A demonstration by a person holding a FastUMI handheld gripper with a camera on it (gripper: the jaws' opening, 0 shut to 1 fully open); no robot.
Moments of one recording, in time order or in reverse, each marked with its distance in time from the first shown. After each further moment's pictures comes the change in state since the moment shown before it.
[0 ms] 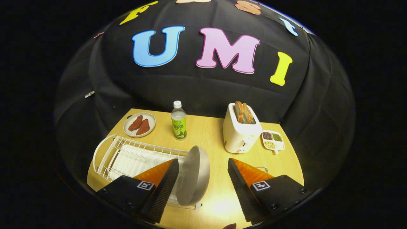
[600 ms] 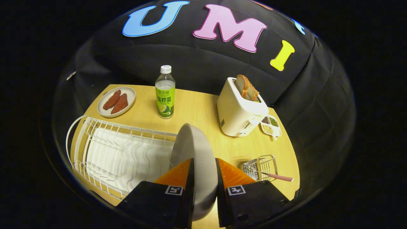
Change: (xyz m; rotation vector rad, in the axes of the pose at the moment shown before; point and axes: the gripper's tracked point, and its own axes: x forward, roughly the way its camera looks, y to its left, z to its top) arm 0.060 0.005 -0.047 -0.066 0.152 -0.185
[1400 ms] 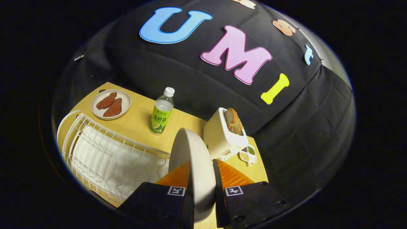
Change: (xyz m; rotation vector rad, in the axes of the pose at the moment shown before) arm -0.038 -0.008 0.069 -0.207 -0.209 -0.148
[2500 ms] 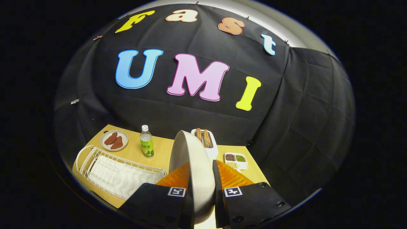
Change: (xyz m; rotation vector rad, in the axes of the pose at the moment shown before) arm -0.080 -0.162 -0.016 0.307 -0.198 0.067
